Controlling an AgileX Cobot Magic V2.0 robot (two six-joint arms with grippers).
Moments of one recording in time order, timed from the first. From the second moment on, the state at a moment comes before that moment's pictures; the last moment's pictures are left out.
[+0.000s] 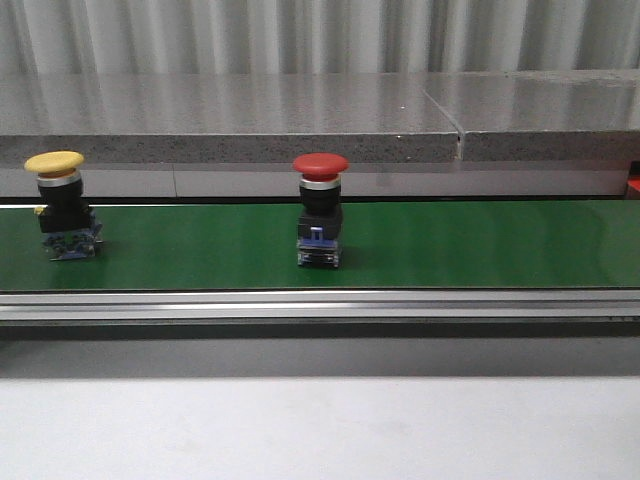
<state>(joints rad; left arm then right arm) -0.14 0.36 -0.57 -0.06 0.70 0.05 0.31 0.97 -0.94 0.02 0.77 -0.03</state>
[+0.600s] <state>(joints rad) -0.14 0.36 -0.57 -0.06 0.70 0.05 0.49 1.48 -1.32 0.09 1.03 -0.04</state>
